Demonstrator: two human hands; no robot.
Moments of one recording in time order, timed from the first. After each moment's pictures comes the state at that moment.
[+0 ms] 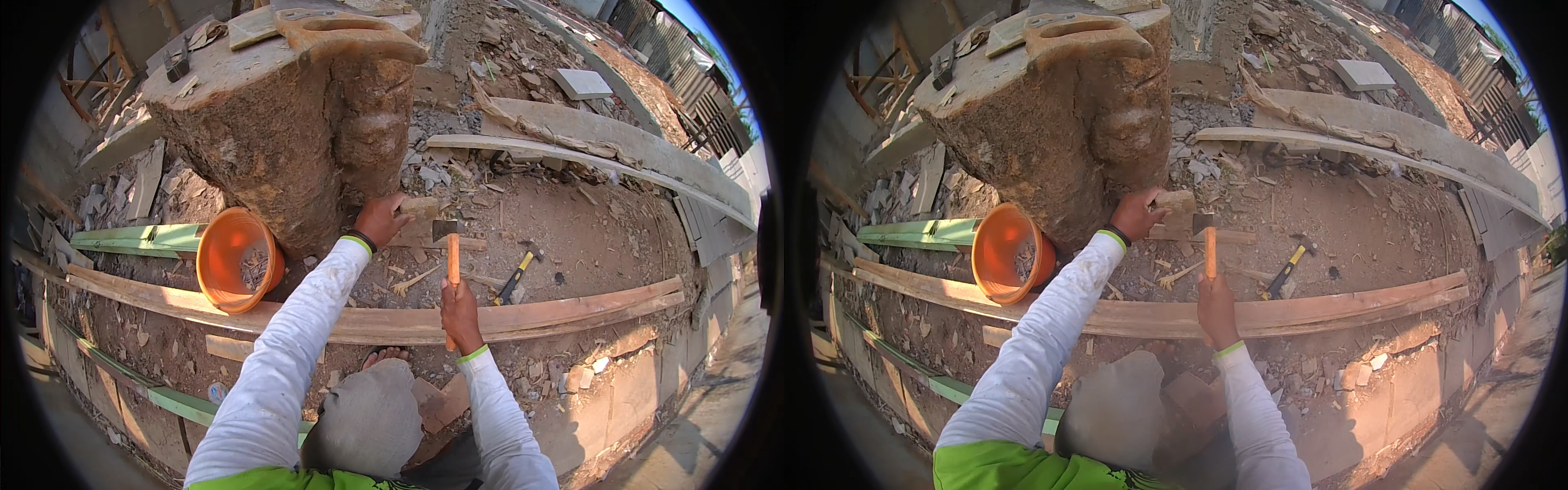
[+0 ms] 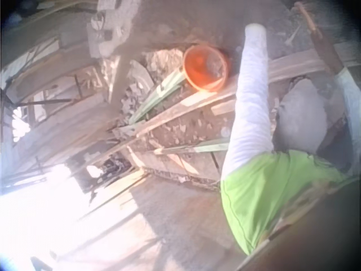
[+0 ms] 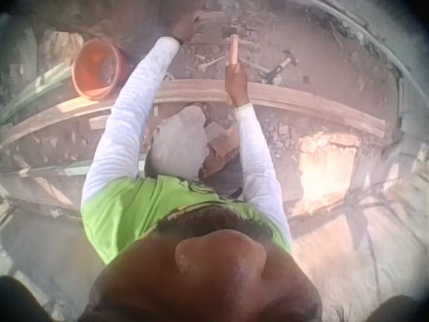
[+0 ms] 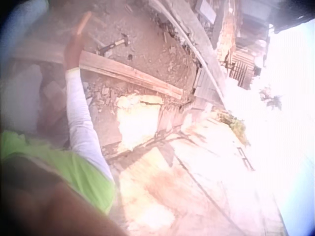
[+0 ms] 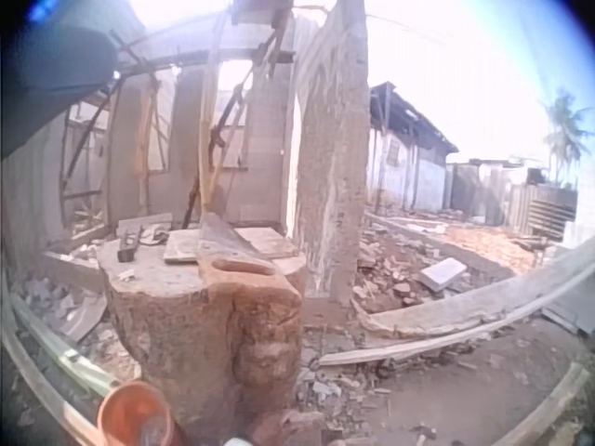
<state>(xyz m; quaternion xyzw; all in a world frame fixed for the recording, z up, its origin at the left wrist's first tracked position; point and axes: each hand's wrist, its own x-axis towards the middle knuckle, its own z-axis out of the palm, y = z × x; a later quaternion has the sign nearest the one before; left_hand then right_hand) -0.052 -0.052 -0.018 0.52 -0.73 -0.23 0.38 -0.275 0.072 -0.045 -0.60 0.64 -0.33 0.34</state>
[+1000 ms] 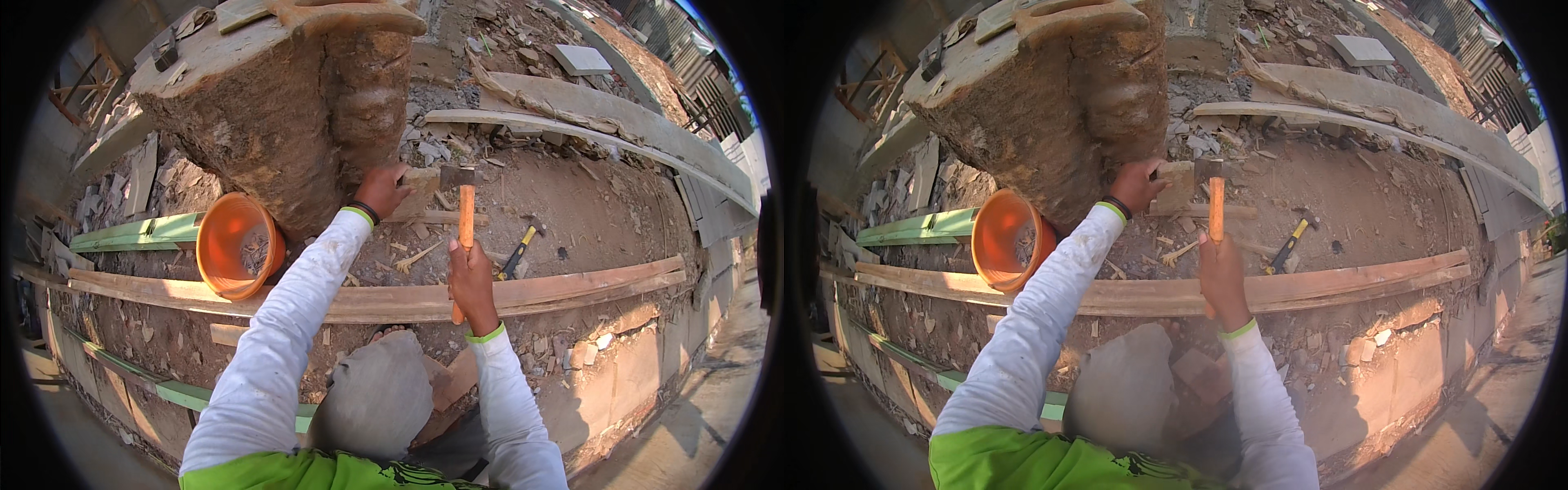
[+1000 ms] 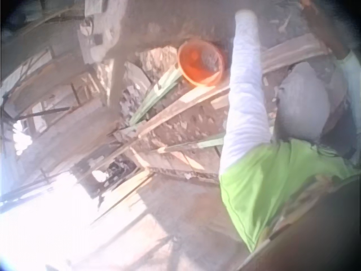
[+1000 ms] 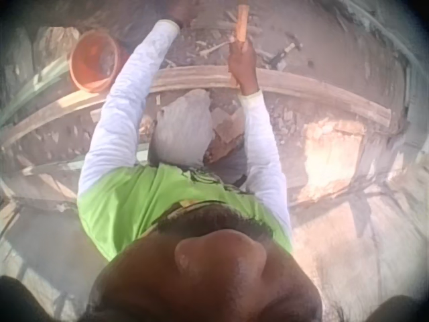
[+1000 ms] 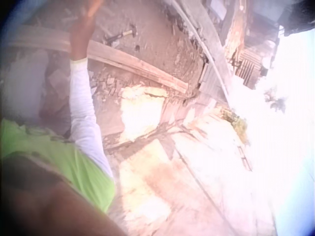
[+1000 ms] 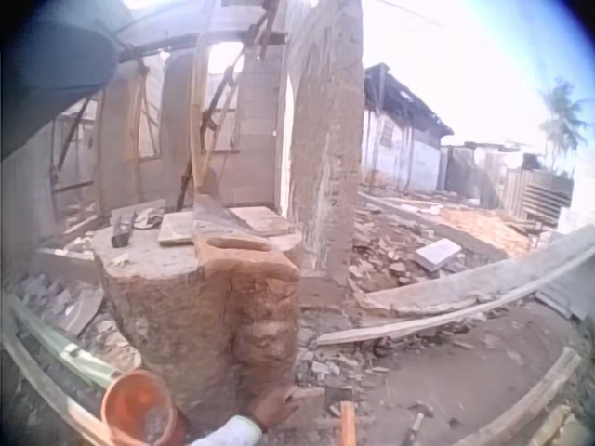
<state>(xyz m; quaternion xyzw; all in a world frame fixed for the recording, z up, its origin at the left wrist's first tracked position) -0.045 -0.055 -0.010 0.51 -0.74 -0.23 0.36 -0.256 0.079 0.003 -0.55 0.60 -0.41 0.42</state>
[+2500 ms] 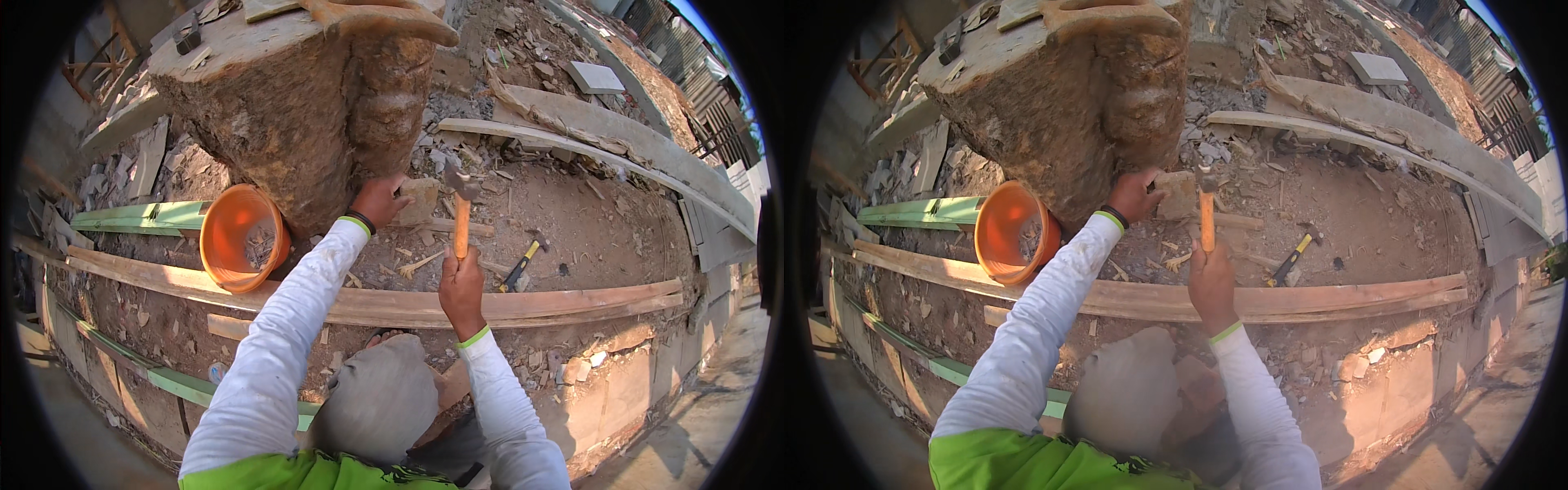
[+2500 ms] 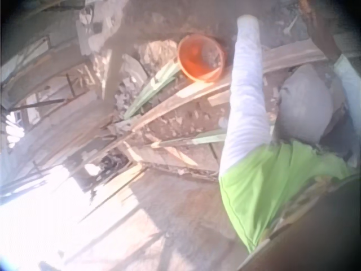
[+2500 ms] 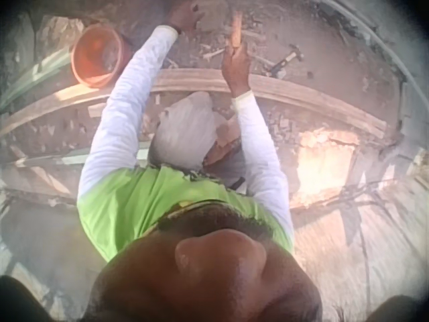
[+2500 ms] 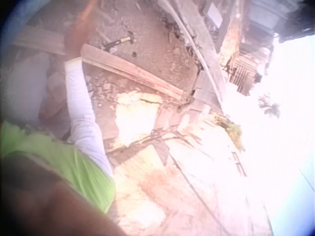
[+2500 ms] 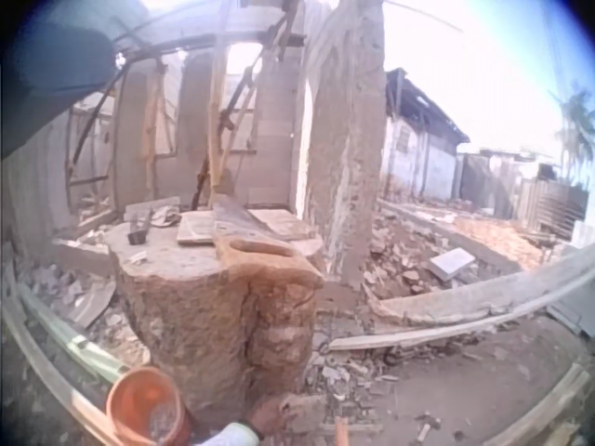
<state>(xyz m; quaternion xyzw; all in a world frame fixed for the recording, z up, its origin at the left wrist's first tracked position) -0.027 -0.046 -0.026 0.55 -0.72 -0.22 0.36 -0.232 0.087 0.011 -0.62 0.54 -0.51 0.25</state>
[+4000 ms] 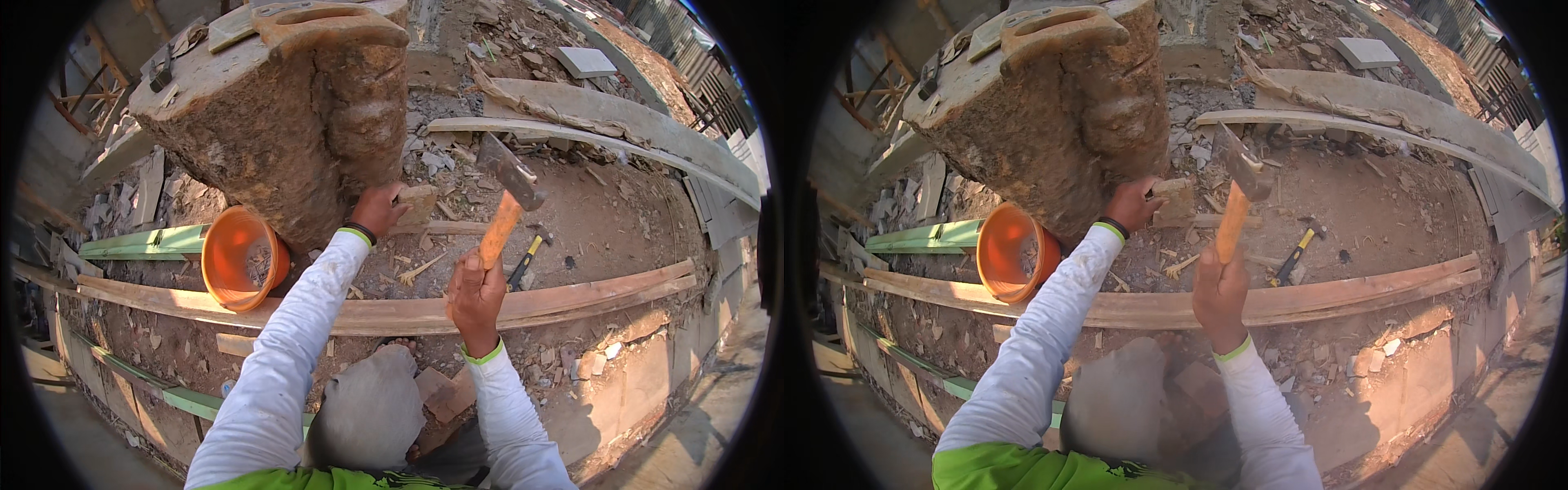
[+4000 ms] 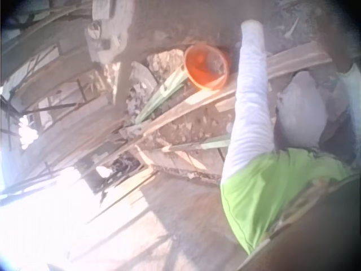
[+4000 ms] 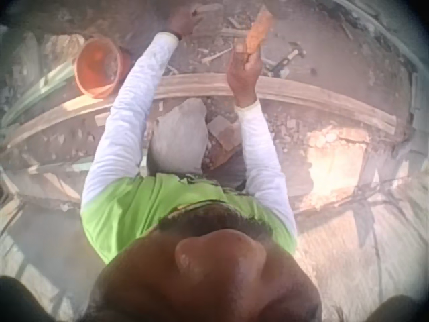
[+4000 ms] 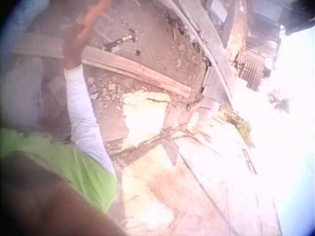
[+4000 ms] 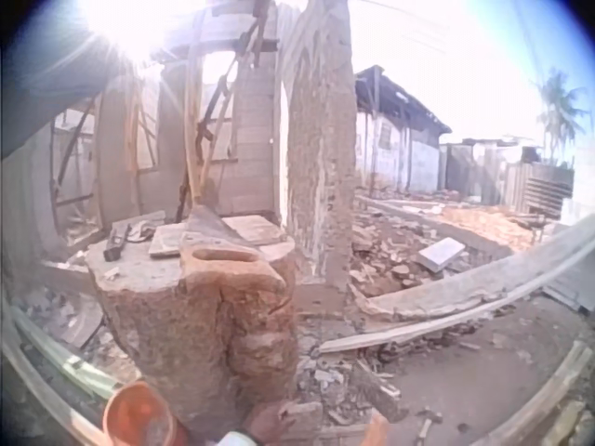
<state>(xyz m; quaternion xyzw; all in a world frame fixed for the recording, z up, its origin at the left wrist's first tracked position) -0.043 -0.048 -0.019 0.55 -0.72 -0.23 0.35 -0.240 0.093 0.046 -0.51 0.47 -0.58 0.42</state>
